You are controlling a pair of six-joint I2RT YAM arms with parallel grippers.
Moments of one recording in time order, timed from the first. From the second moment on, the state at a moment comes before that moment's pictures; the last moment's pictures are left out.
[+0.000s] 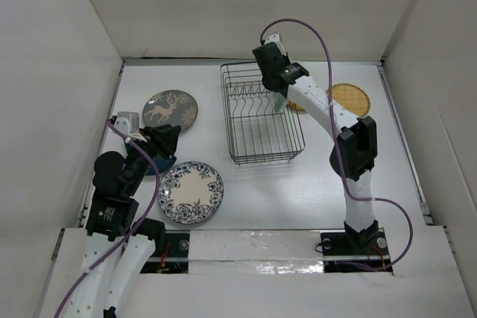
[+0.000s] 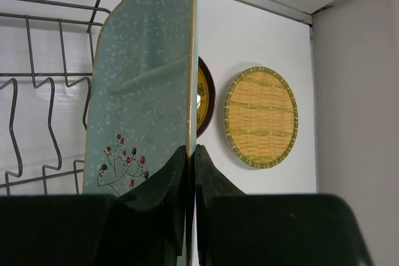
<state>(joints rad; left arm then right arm) -0.24 0.44 0.73 -0.25 0.14 -0.38 0.57 2.09 2.05 -0.70 0.83 -0.04</state>
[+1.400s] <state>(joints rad) -0.24 0.45 0.73 -0.25 0.14 -0.37 0.59 2.00 1.90 -0.42 0.88 -0.34</state>
